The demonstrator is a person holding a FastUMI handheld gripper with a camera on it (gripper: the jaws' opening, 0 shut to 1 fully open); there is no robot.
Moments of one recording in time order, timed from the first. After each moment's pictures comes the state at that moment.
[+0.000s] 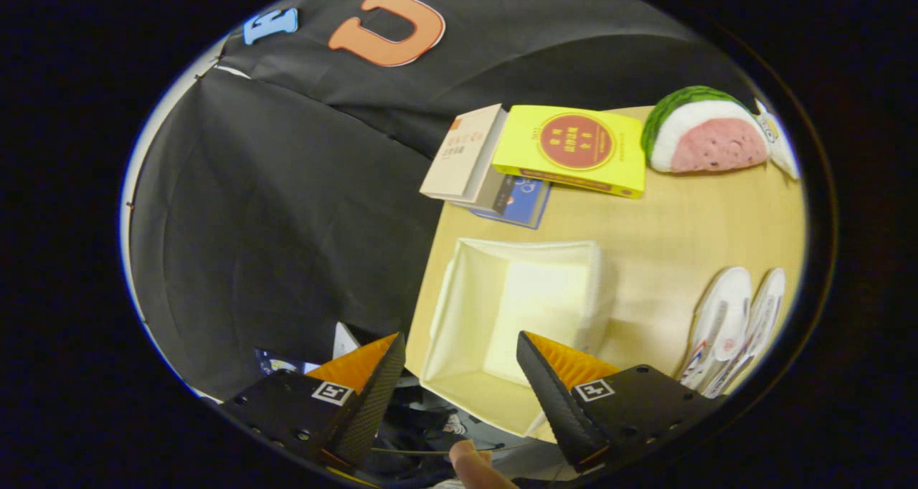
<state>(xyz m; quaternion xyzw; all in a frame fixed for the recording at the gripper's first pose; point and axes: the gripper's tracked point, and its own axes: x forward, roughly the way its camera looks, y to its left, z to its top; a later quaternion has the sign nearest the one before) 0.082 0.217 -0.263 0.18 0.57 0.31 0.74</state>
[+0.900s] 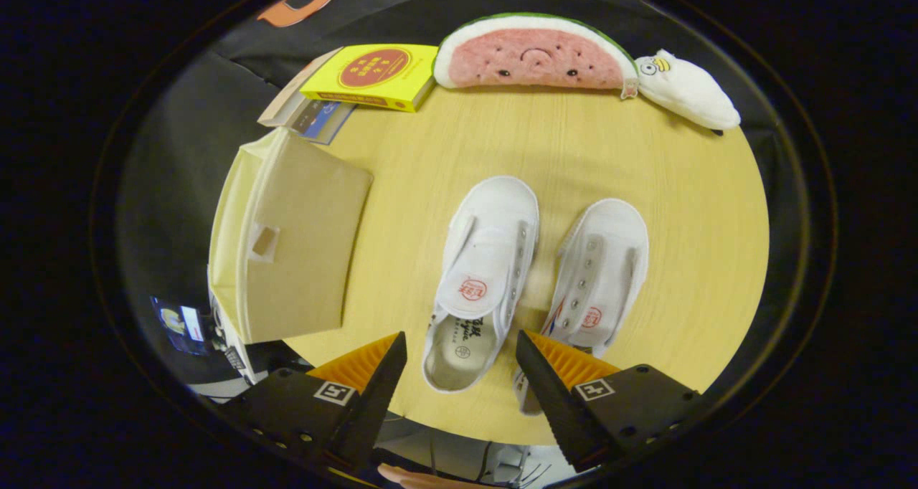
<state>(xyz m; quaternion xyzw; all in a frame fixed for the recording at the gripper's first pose) 0.050 -0.030 -0.420 0.00 0.67 0.16 0.73</state>
